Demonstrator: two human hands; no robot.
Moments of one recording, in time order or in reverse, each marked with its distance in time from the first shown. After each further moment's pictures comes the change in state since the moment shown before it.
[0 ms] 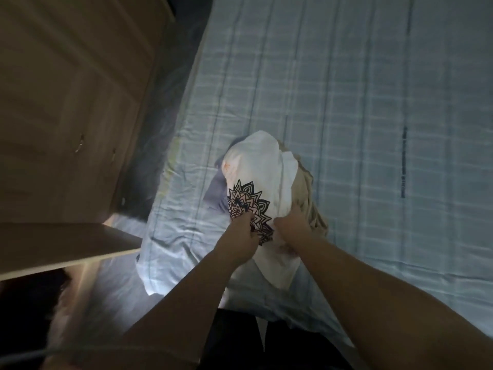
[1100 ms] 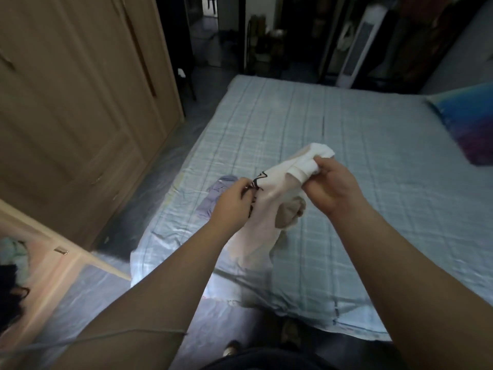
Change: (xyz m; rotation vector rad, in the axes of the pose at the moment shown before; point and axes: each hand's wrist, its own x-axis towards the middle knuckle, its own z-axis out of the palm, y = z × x) left_hand -0.285 0.100 -0.010 -0.341 0.473 0.502; right_hand -0.346 0.004 -0.165 1.257 -0.316 -0.570
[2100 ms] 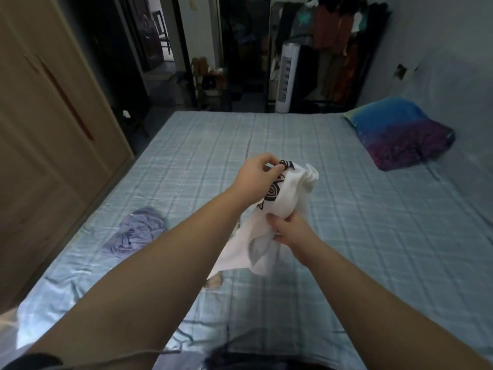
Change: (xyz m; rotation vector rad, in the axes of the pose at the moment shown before) left_hand 0.042 0.310 0.371 -0.081 -0.170 0.146; right_hand -0.063 -0.245 -0.304 -0.719 -0.002 -0.102
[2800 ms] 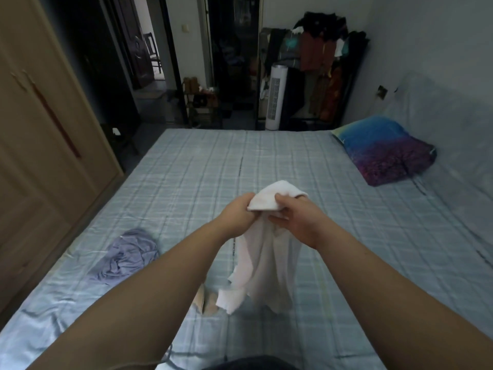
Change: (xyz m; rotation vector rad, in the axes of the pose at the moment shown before) left_hand 0.009 -0.062 -0.026 0.245 -0.172 0.069; right_hand 0.041 -0.071 -0.001 0.172 -0.040 0.043
